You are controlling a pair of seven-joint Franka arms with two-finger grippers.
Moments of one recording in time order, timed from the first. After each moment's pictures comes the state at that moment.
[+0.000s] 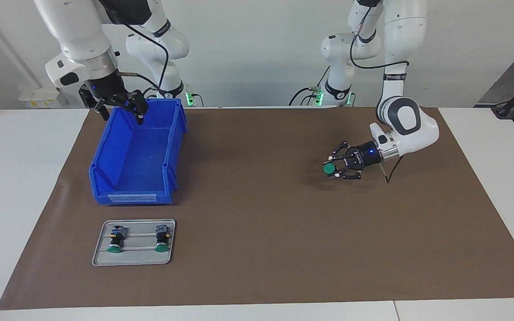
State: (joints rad) left arm 0.00 0.17 -0.02 -2.23 -1.31 1.95 1.95; right arm 0.01 -0.03 0.07 -1.60 -0.03 1.57 0.25
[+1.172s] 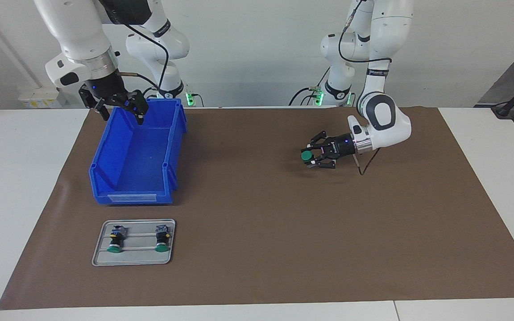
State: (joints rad) left arm -0.12 0.11 -0.02 -2.38 -1.41 1.94 2.17; right arm 0.01 -0.03 0.07 -1.60 -0.03 1.57 0.25
